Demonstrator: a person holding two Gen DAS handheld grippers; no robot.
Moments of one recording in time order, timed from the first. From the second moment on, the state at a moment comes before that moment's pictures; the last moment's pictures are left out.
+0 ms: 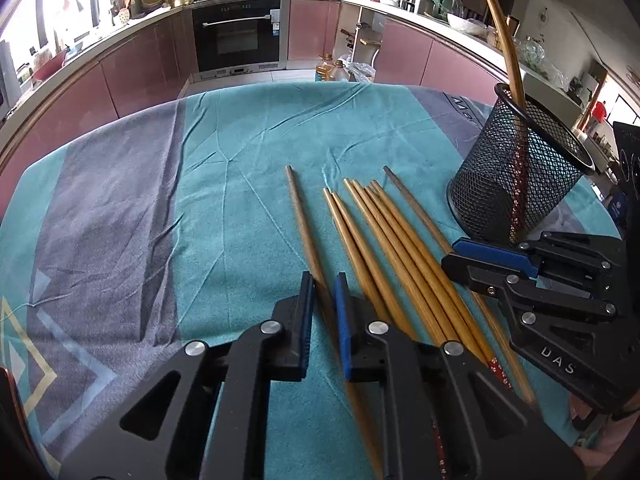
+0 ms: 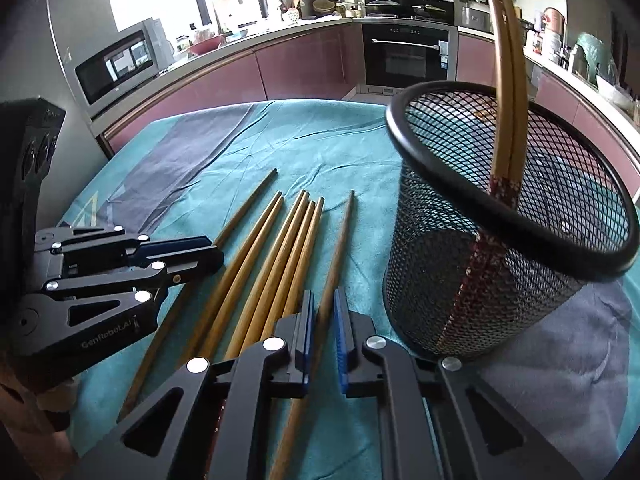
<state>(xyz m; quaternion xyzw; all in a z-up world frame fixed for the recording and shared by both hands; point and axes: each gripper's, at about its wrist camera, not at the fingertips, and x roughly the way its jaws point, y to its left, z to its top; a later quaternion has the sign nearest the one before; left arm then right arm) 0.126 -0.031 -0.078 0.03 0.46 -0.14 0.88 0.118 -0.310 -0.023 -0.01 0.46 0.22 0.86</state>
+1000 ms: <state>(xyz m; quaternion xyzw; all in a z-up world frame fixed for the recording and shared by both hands) 0.060 -0.015 0.016 -0.05 0.38 -0.28 0.88 0.072 -0.373 0.056 0.08 0.36 0.28 0.89</state>
